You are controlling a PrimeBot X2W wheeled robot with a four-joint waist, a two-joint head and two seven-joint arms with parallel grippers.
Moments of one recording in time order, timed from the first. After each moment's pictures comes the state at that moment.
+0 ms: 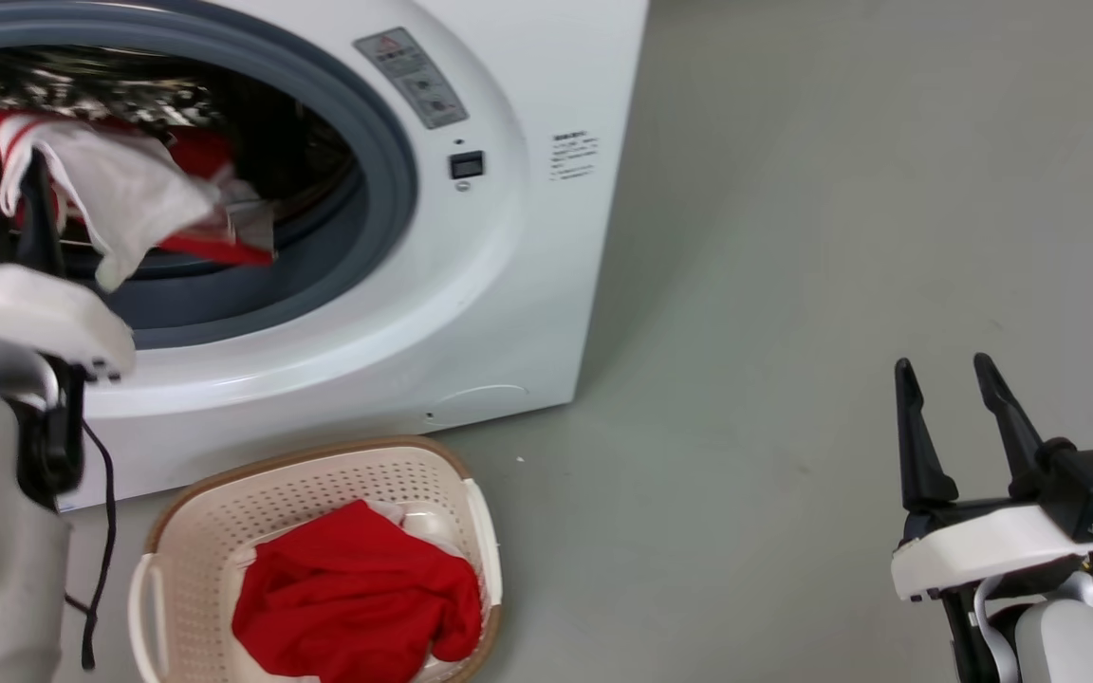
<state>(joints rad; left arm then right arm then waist) -0.59 0.46 -0.05 0.40 -0.37 0.04 -0.07 -0.14 -0.05 -0.04 0.14 0.10 0.13 -0.21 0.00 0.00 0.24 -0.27</state>
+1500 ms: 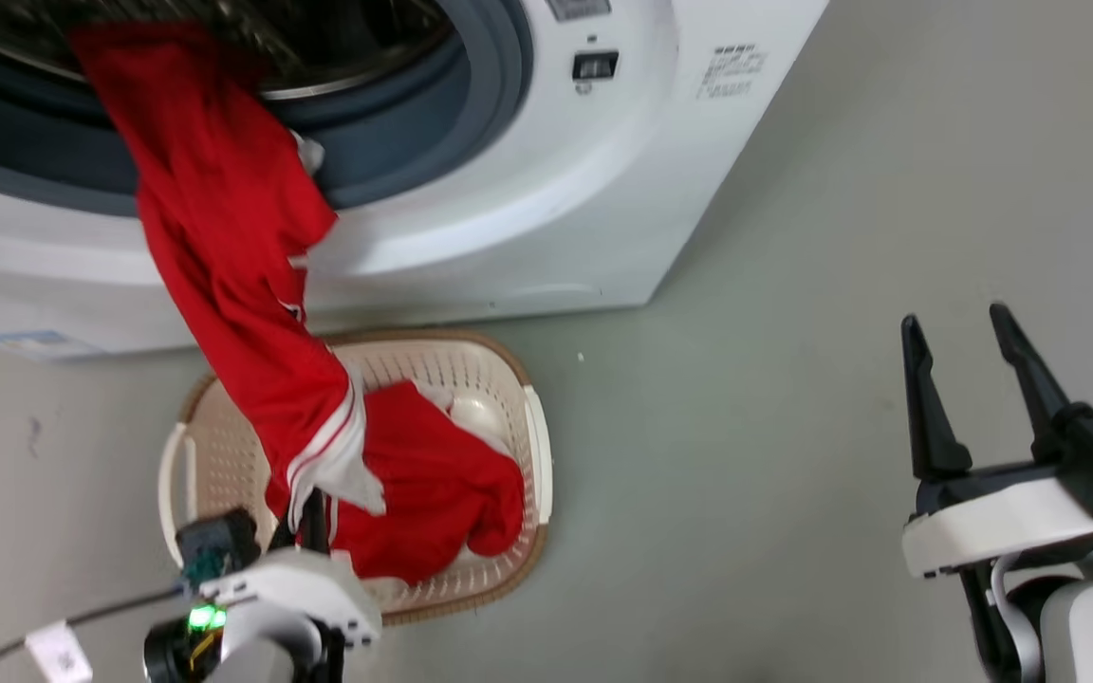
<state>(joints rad) -0.24 0.12 -0.14 0.63 -0.50 0.08 -0.25 -0.12 -0.05 -0.03 -0.08 0.03 0.13 -0.07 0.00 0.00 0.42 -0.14</state>
